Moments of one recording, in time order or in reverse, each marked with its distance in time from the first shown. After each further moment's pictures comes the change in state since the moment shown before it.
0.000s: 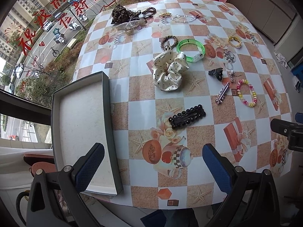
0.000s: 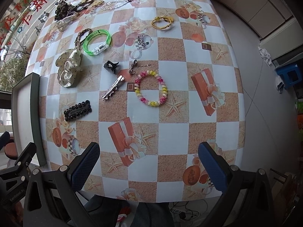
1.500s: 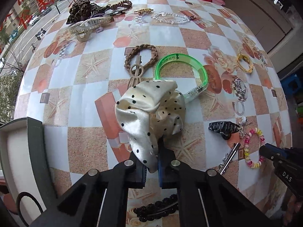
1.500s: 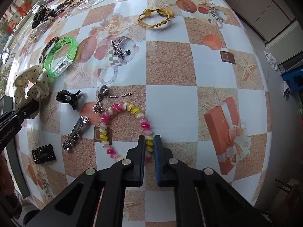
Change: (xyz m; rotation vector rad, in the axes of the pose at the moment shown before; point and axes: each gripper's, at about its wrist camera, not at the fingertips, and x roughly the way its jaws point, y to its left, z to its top) left arm 0.126 -0.039 0.111 -0.020 -0.036 -0.224; right arm 0.087 -0.010 0.065 0.017 -0.056 0.020
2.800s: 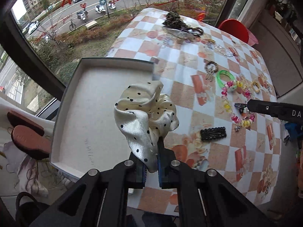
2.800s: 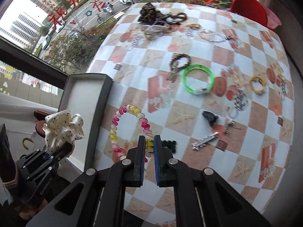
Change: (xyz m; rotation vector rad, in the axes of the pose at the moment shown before) left arm -0.156 0.134 -0.143 -0.336 -0.083 0.112; right arm -0.111 0.162 -0.013 -0.397 -0.044 0.337
